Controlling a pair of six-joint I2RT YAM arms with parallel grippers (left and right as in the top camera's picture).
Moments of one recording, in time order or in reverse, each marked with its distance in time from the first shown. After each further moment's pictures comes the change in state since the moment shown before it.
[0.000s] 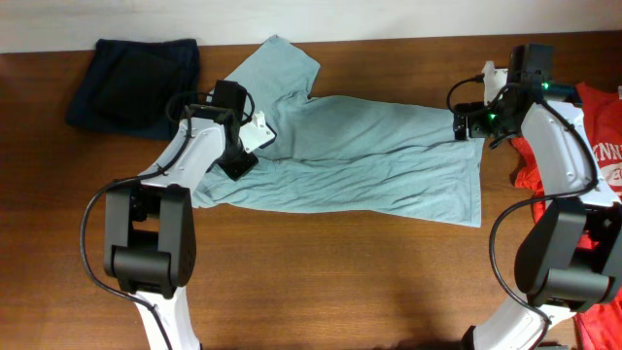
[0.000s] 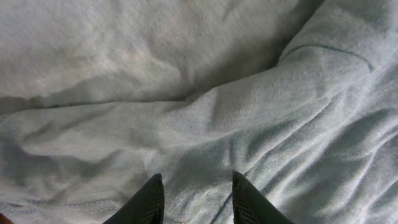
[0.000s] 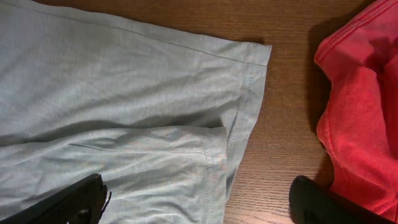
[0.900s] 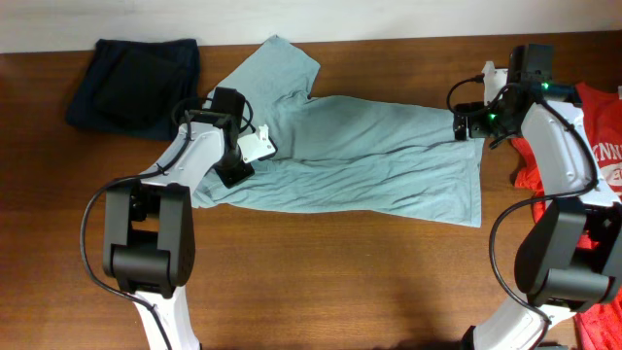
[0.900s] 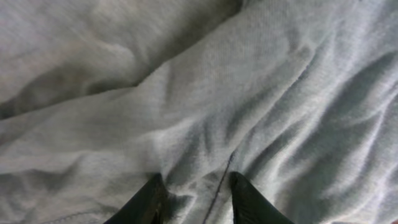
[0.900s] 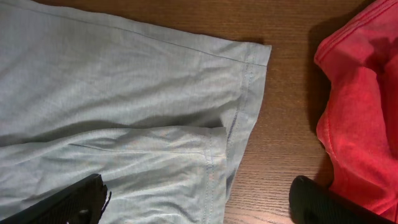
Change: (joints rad) left arm 0.009 0.000 -0.048 0.007 0.000 0.169; right arm 0.000 0.000 0.000 0.000 0.000 0.000
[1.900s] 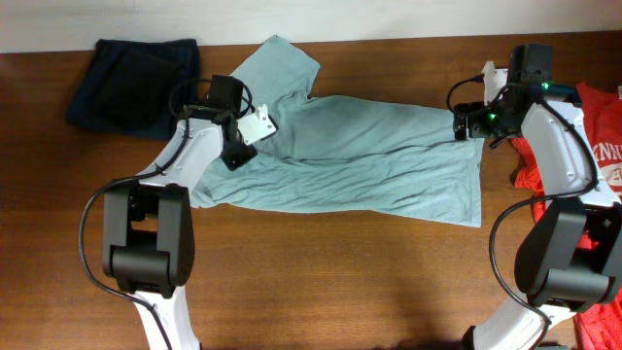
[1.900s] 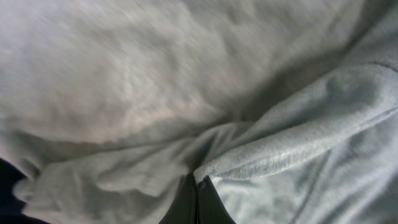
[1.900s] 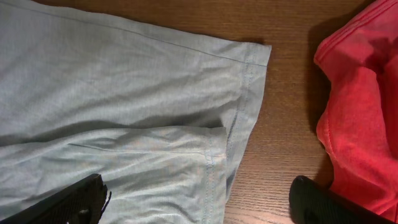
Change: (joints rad) left arm 0.003 0.000 0.039 0.148 0.000 -0.034; right arm 0.000 0.000 0.000 0.000 0.000 0.000
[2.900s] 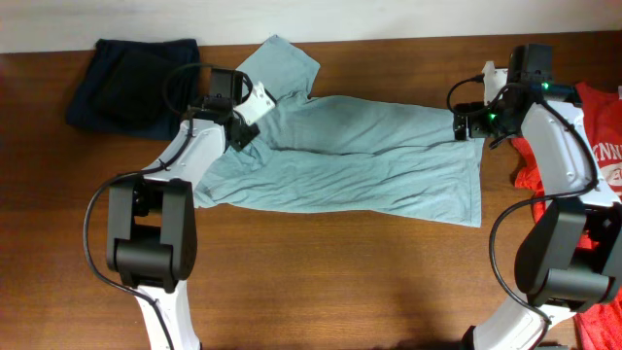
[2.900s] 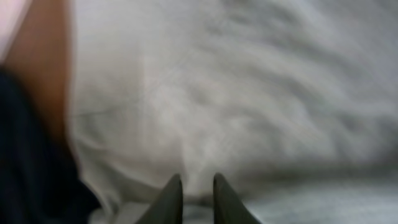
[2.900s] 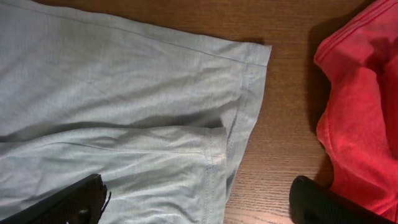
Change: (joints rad) left arm 0.000 0.035 0.001 0.292 -0.049 -0.143; right arm 0.000 0.000 0.000 0.000 0.000 0.000
